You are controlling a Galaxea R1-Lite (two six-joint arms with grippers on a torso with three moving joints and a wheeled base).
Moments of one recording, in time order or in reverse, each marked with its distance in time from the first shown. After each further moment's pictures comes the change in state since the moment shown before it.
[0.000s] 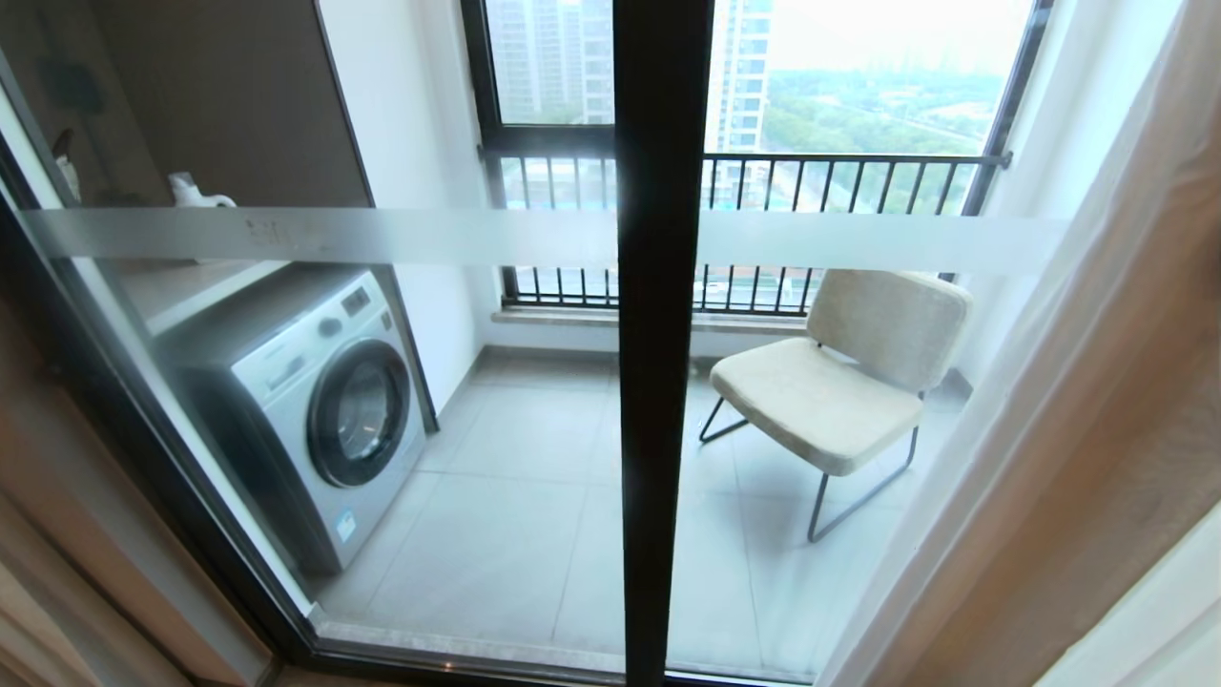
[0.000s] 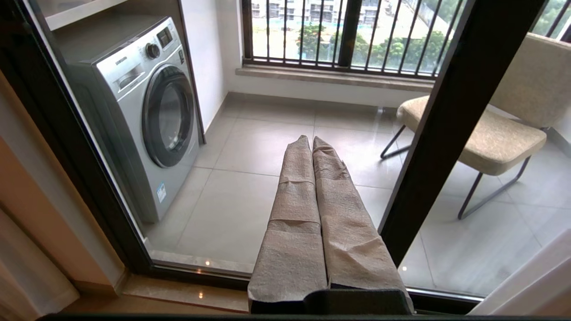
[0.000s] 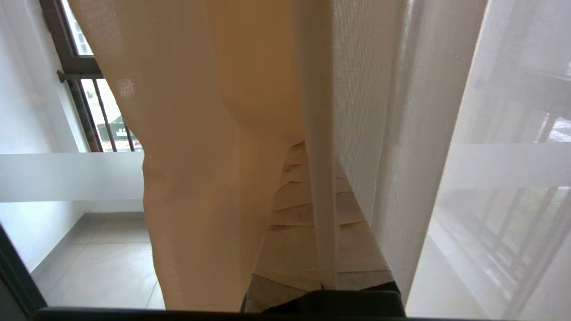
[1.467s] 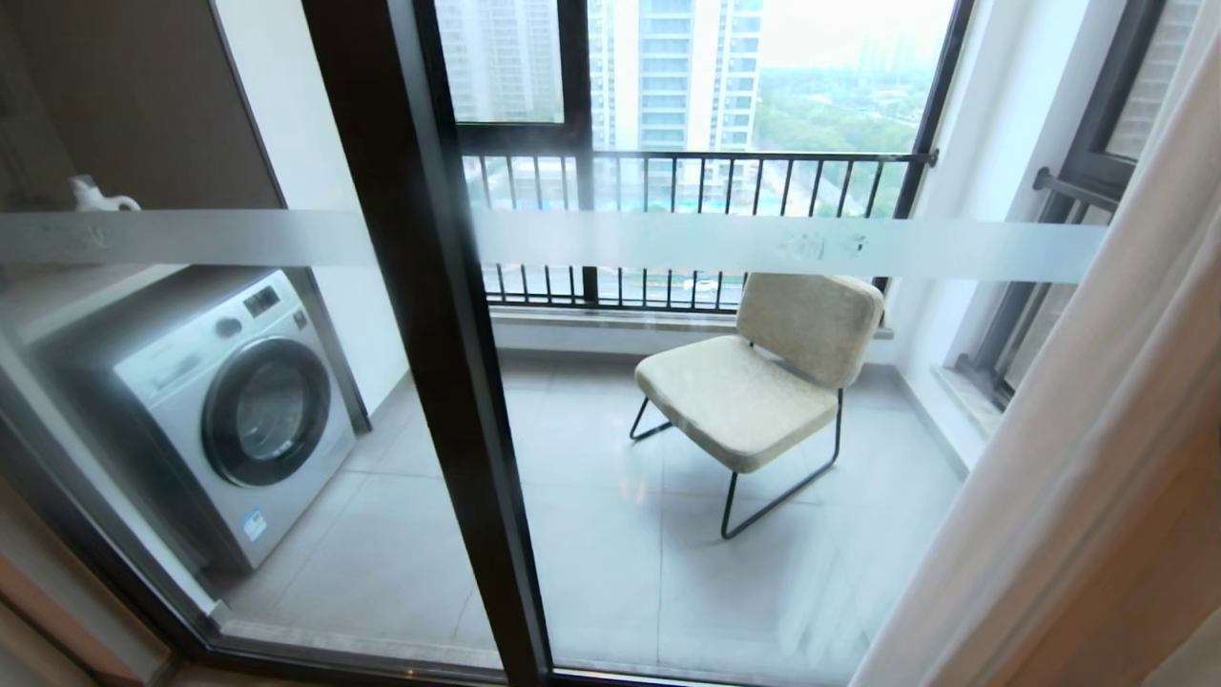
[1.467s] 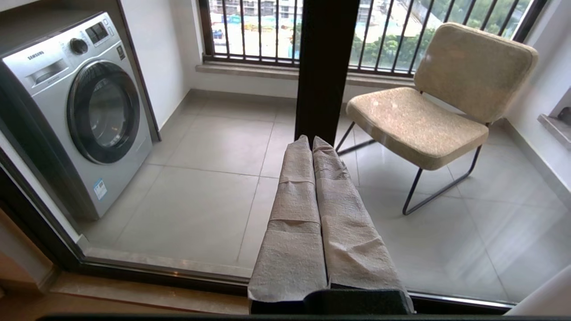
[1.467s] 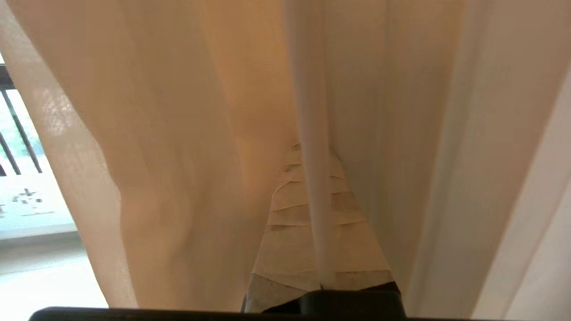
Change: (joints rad) left arm -0.001 0.000 0.000 0.001 0.001 0.000; right arm -0.132 0.001 0.002 -0.002 0.001 0.021
